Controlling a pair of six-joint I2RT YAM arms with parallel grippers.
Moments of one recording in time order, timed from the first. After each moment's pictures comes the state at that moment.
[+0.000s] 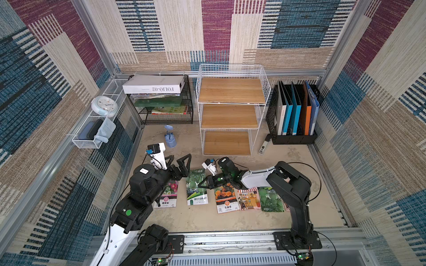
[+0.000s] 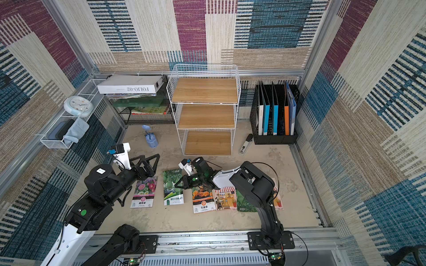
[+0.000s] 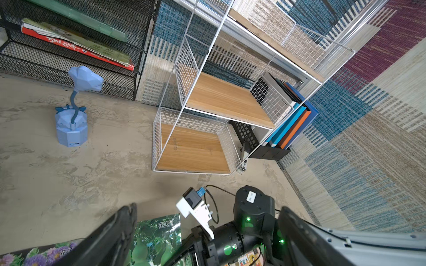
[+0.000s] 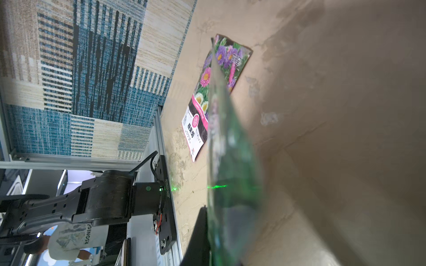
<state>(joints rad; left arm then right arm) -0.39 0.64 0.89 -0.45 0.05 -0.48 0.88 2.03 1.04 0.46 -0.71 0.75</state>
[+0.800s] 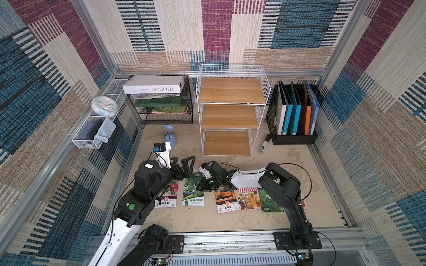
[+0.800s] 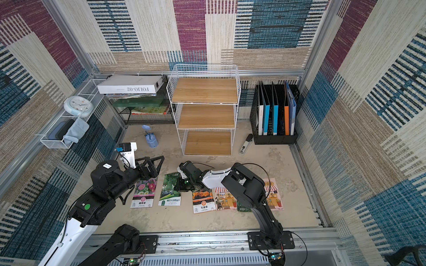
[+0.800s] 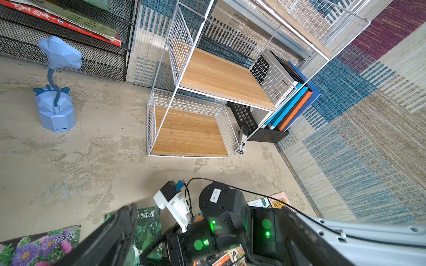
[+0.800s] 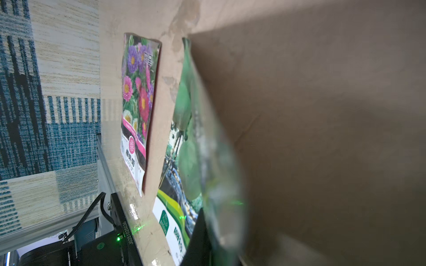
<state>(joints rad) -0.39 0.68 0.91 -0.50 0.10 -0.47 0.97 2.11 1.23 0.09 -0.41 0.83</state>
